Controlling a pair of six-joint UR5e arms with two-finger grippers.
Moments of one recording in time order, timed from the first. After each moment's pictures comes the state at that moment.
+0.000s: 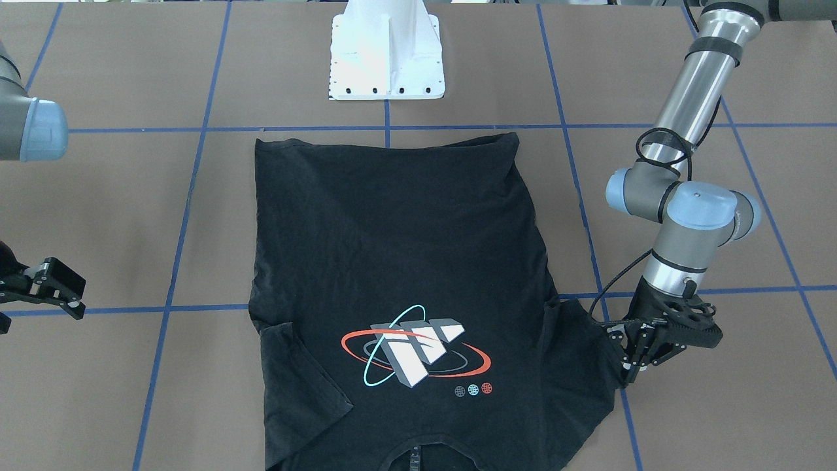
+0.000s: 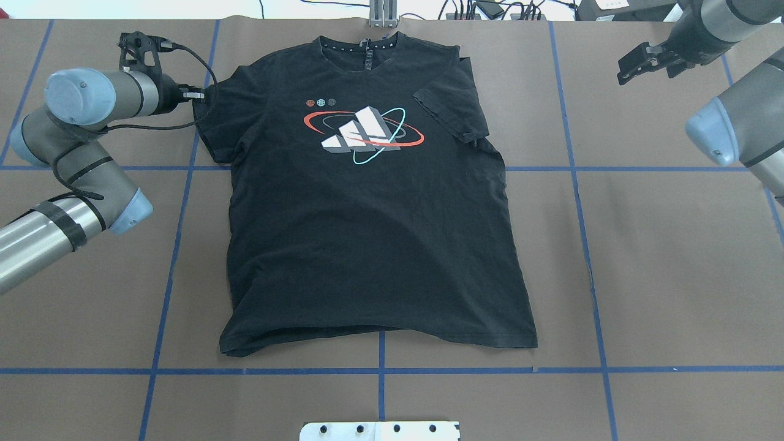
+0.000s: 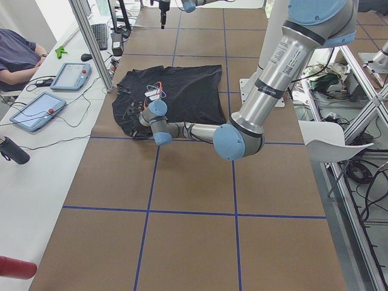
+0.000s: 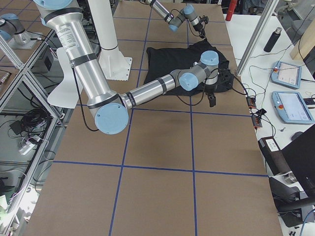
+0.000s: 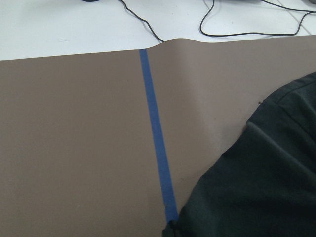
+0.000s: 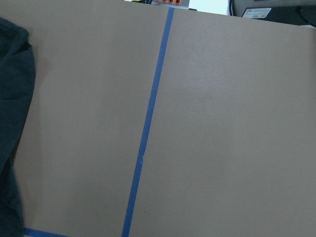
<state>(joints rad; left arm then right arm) -0.90 -2.12 -1.05 -2.68 -1.69 -0.89 1.16 -1.16 1.58 -1.35 2.15 0.55</state>
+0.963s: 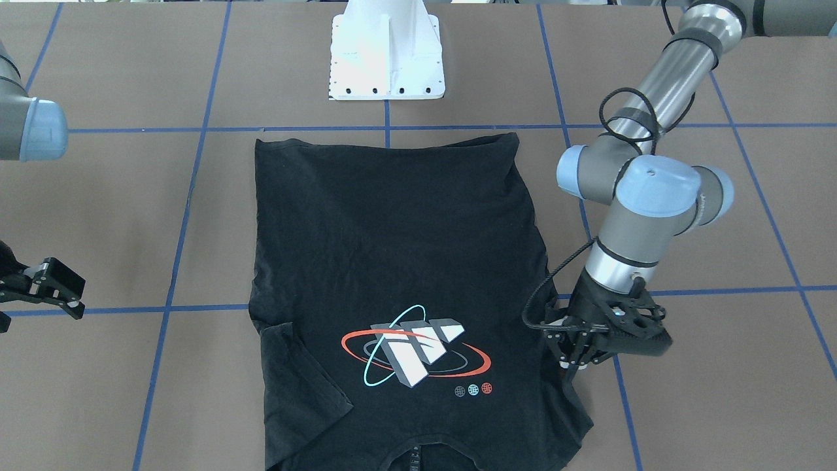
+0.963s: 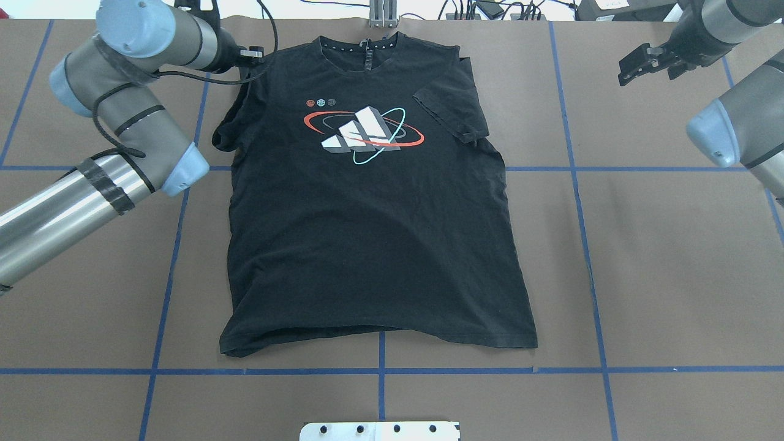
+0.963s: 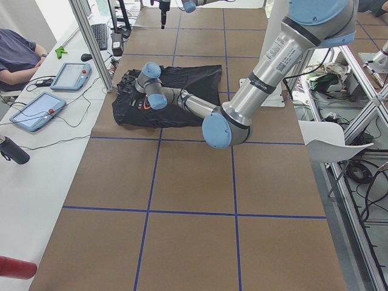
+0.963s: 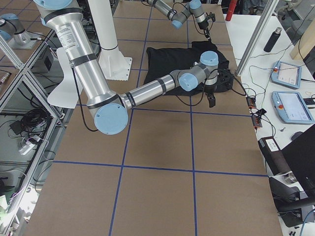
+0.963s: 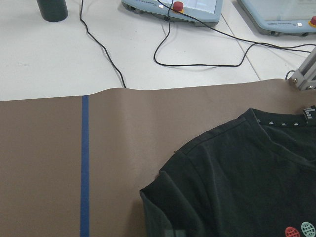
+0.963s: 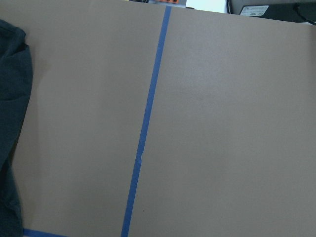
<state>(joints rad) -0.88 -2.30 -1.20 -2.28 -1.76 -1.00 1.16 -1.16 1.58 -1.35 2.15 0.56</state>
